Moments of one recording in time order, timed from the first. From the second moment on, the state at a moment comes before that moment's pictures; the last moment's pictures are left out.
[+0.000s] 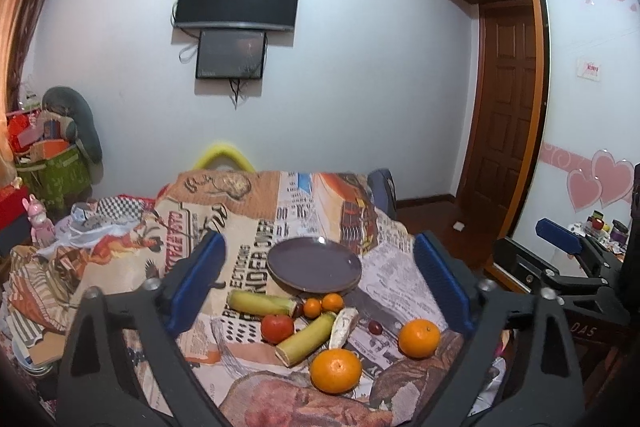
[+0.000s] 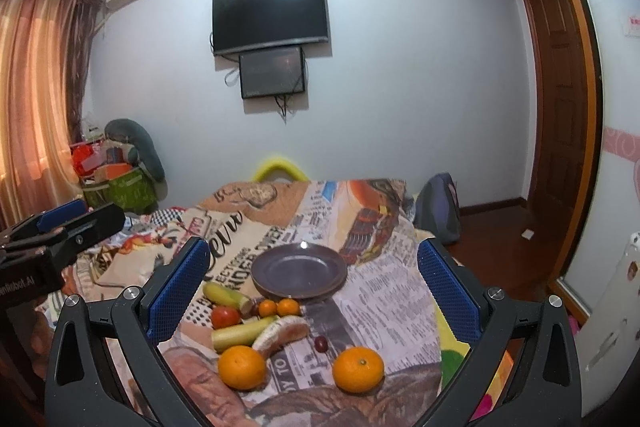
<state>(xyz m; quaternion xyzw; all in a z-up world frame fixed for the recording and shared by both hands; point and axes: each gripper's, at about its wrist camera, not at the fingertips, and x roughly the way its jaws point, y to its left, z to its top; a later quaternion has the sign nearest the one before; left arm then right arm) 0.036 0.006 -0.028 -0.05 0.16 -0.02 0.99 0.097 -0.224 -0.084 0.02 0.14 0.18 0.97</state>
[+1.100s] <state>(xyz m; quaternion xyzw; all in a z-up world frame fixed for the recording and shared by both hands) 0.139 -0.021 -0.204 -0.04 0.47 -0.06 0.88 0.175 -0.249 -0.221 0.00 0.38 0.19 0.91</state>
